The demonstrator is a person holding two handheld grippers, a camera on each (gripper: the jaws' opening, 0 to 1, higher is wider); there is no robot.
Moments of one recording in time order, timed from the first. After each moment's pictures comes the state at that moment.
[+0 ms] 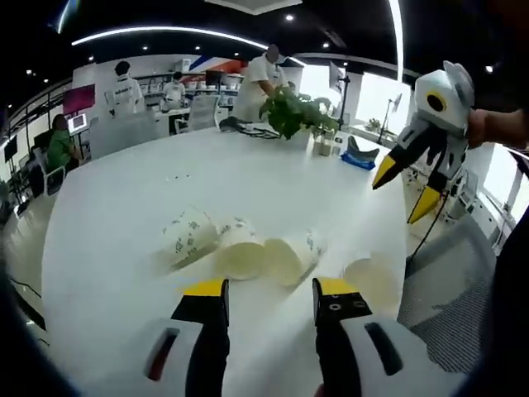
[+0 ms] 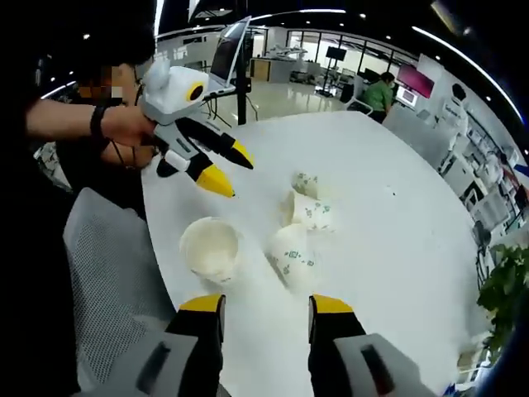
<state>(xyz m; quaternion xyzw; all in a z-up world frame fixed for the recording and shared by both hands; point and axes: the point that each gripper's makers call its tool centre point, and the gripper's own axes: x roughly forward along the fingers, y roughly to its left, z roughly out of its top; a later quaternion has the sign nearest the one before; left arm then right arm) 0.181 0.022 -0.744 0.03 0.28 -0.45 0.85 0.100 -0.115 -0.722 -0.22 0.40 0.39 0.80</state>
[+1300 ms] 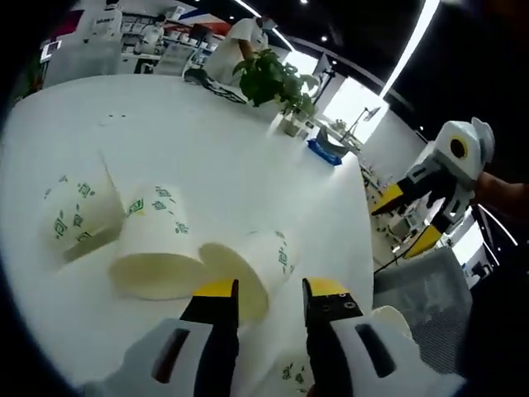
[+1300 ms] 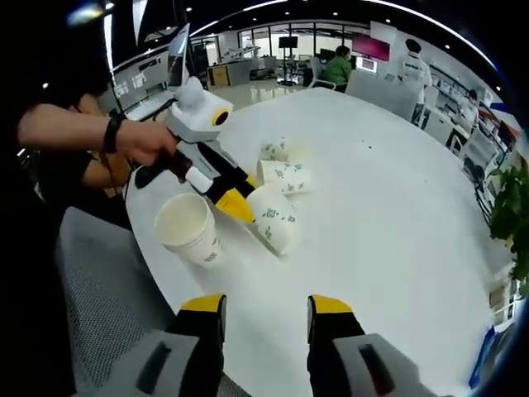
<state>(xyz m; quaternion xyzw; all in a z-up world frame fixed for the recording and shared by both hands) 0.184 -0.063 -0.807 -0.06 0.39 -0.53 0.75 0.098 -0.145 -0.757 -0.14 0.44 0.35 0.82</state>
